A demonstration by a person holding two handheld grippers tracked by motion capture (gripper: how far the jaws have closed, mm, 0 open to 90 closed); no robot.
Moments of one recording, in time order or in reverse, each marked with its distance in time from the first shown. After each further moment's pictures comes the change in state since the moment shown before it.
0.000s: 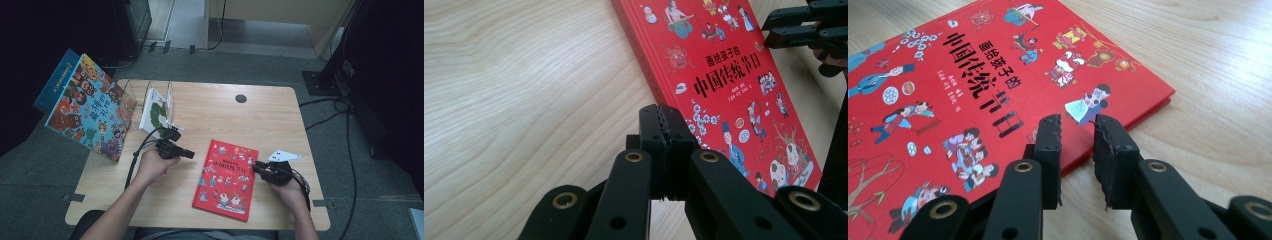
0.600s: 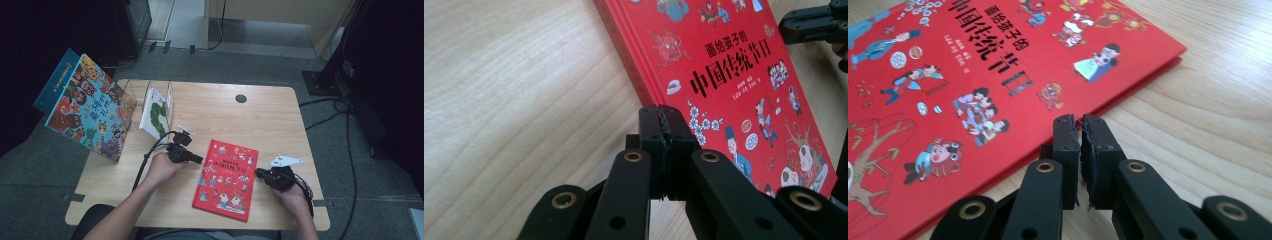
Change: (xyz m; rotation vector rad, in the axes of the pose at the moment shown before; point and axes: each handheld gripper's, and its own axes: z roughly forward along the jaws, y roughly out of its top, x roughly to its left) left arm -0.008 0.002 0.032 0.065 0.001 0.014; right arm 0.003 -0.013 -0.007 0.055 0.009 0.008
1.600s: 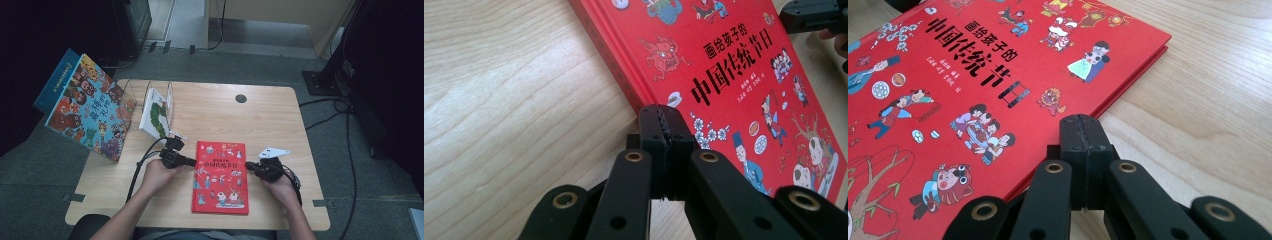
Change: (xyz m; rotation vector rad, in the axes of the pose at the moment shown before) left arm 0.005 -0.026 -0.009 -0.070 0.051 -0.078; right arm 0.004 0.027 0.030 -0.002 0.034 -0.016
